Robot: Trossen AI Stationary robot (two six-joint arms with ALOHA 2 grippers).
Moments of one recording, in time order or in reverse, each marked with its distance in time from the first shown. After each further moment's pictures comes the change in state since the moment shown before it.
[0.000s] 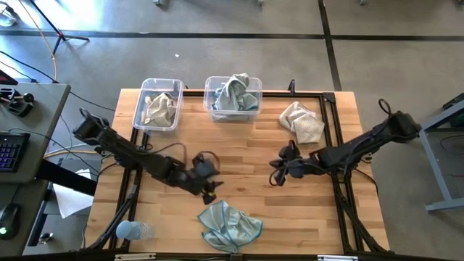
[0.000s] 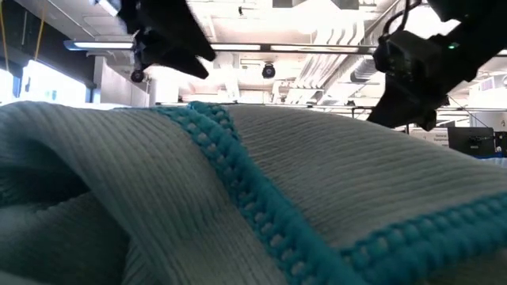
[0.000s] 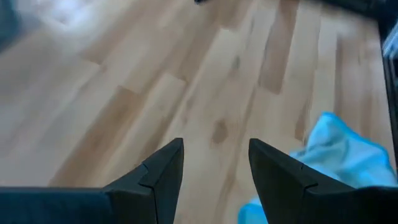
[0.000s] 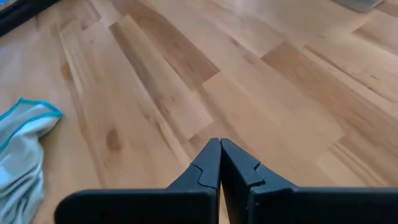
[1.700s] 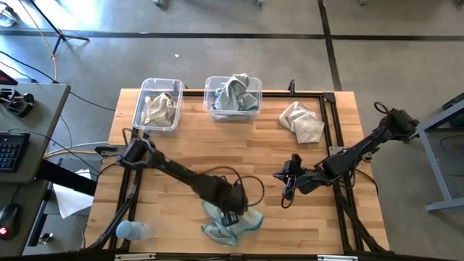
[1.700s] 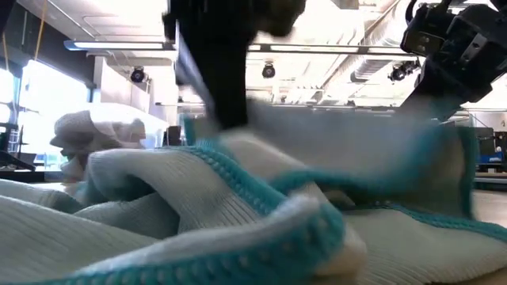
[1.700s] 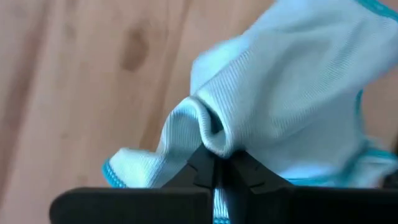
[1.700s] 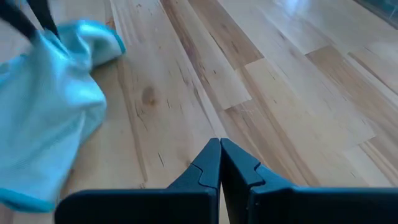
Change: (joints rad) left arm 0.028 0.591 0.715 -0.602 0.398 -0.041; right arm 0.215 0.001 -0.006 -0.013 0.092 -0.094
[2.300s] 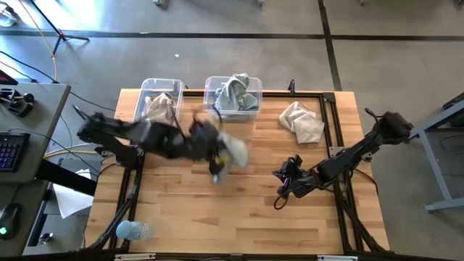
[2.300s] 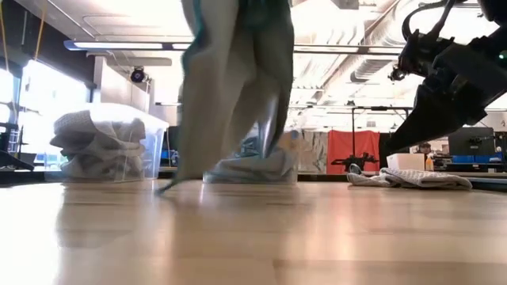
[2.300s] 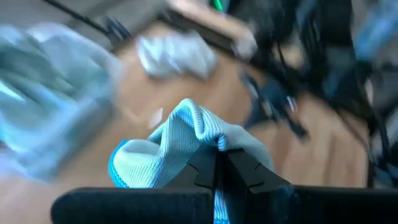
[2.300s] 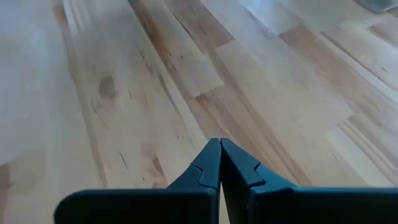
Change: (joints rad) left arm 0.144 -0.556 0.003 -0.007 -0.466 0.091; right arm 0.000 0.128 0.000 0.008 0.080 0.093
